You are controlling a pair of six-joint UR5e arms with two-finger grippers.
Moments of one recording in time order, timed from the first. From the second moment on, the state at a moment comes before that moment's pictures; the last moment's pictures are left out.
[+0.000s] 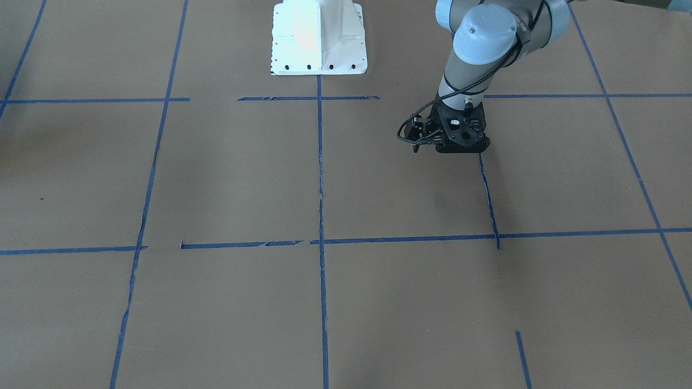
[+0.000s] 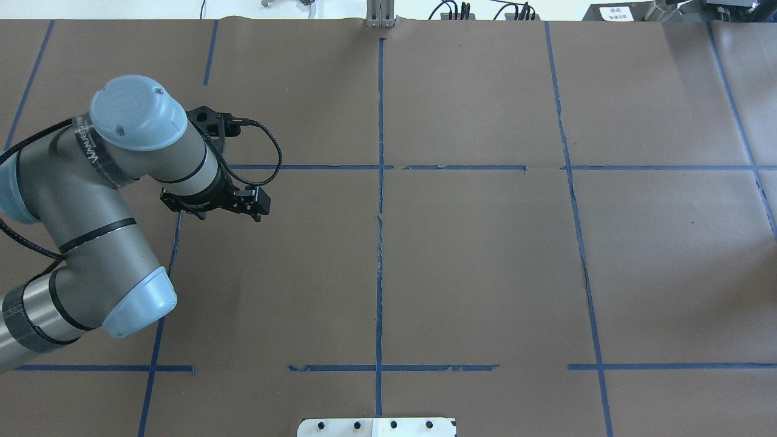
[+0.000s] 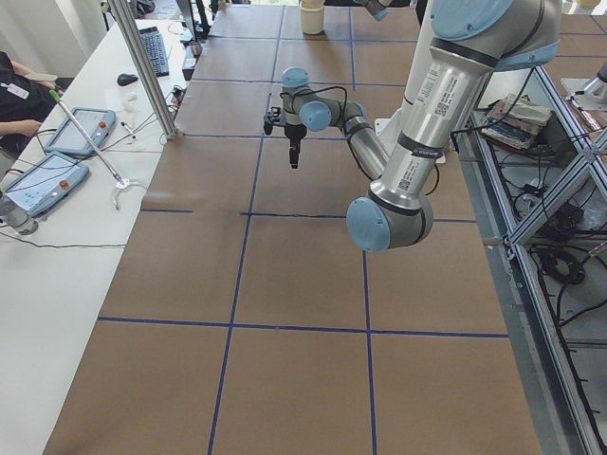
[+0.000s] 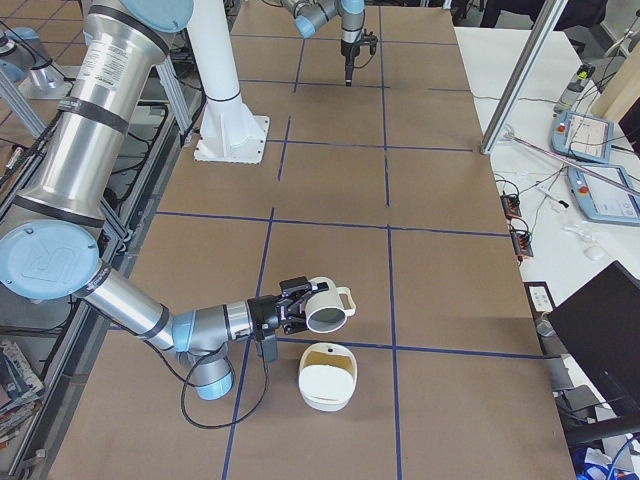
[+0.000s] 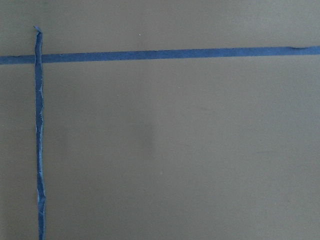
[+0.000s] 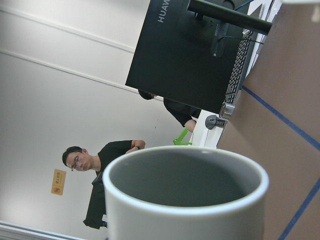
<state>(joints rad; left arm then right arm) -0.68 -2.03 -1.89 -1.47 -2.00 -1.03 0.81 -1.95 1.12 1.01 1.13 1.98</state>
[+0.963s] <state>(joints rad) -0.68 -2.03 -1.89 -1.47 -2.00 -1.03 0.92 -1.91 1.09 1.04 1.12 2.61</state>
